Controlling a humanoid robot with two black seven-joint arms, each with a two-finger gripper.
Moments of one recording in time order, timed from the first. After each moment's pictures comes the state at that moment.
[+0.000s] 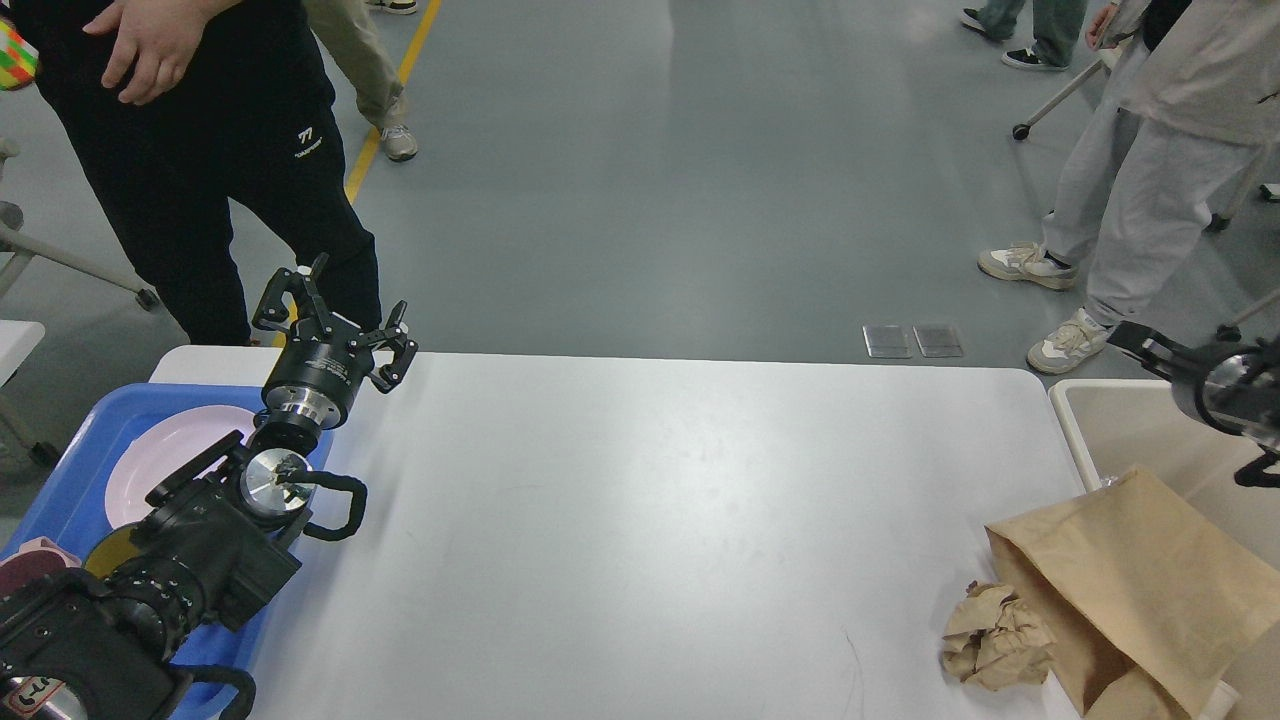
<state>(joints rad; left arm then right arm) -0.79 0.09 -0.82 -0.20 -0.16 -0.53 -0.33 1.31 -0.50 -1.29 0.70 0.19 -0.05 0.13</state>
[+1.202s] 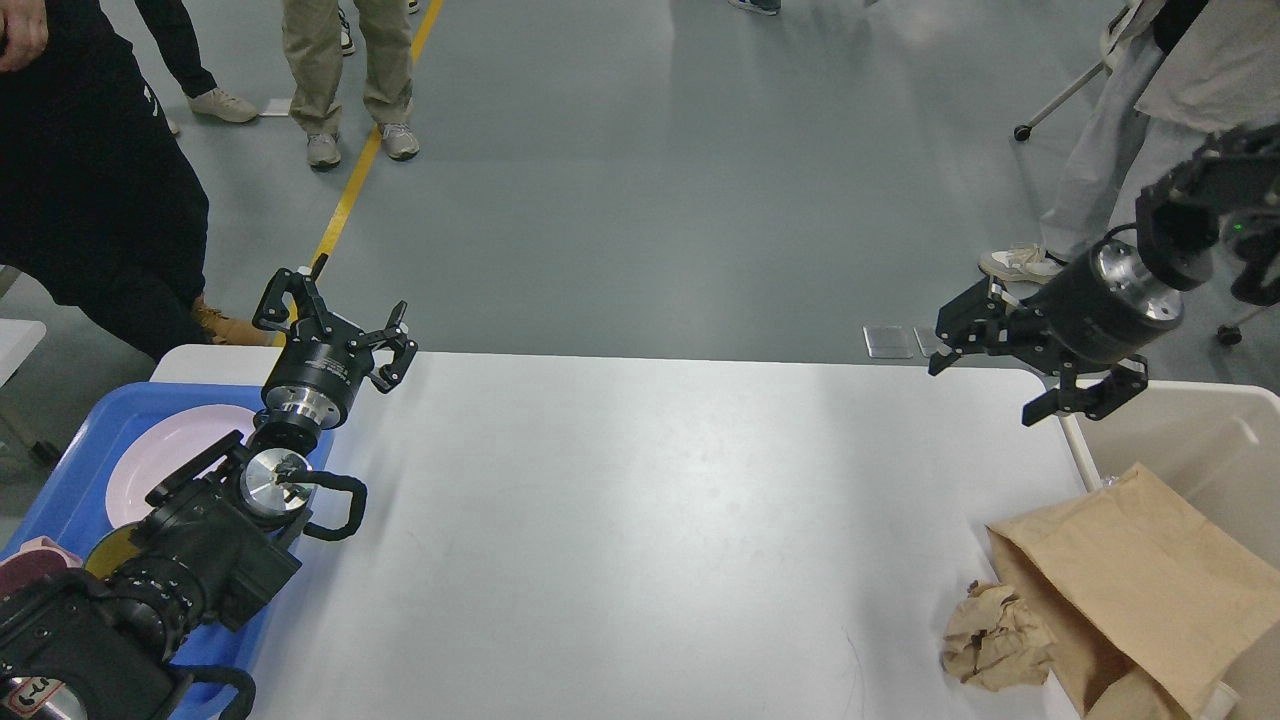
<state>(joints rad) -0.79 0.09 -0.82 -0.20 -0.16 -0.53 -0.33 1.83 -0.38 -1.42 0.98 0.16 0.88 0.13</state>
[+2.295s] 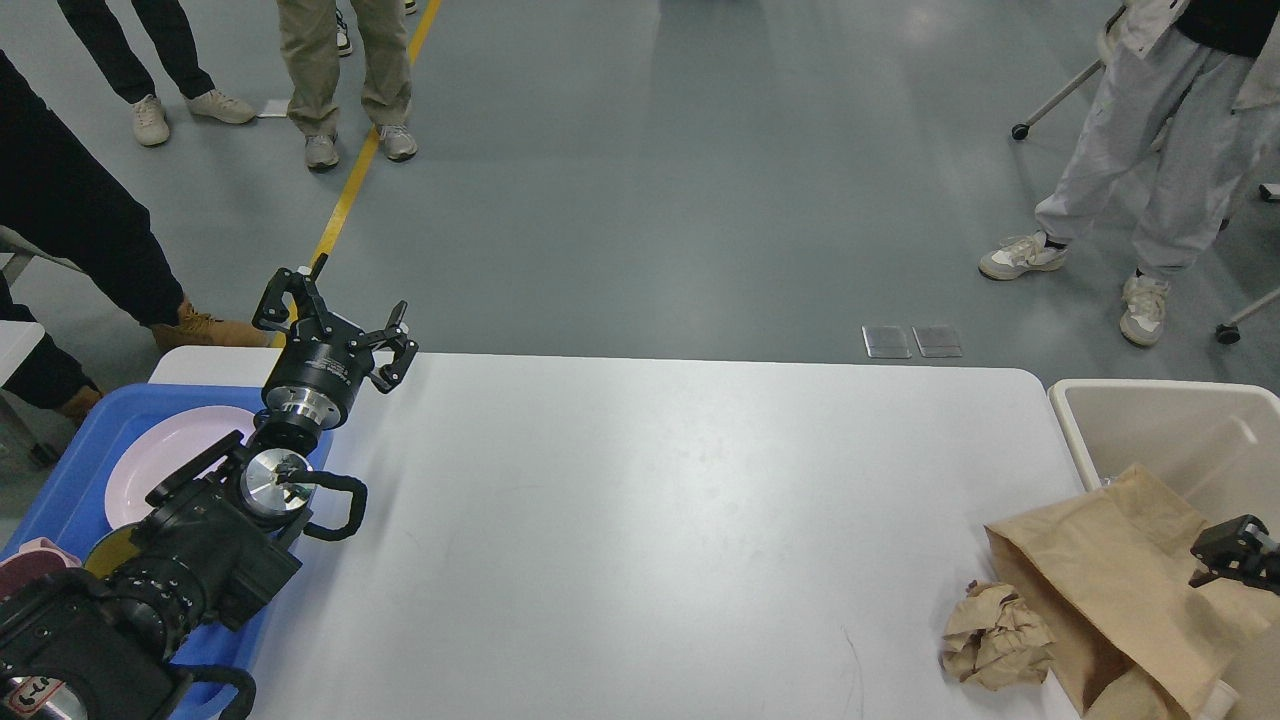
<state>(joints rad) -0.79 0.09 -0.82 -0.20 -0.16 -0.53 -0.33 1.23 -0.71 -1.34 0.78 0.11 0.61 0.13</state>
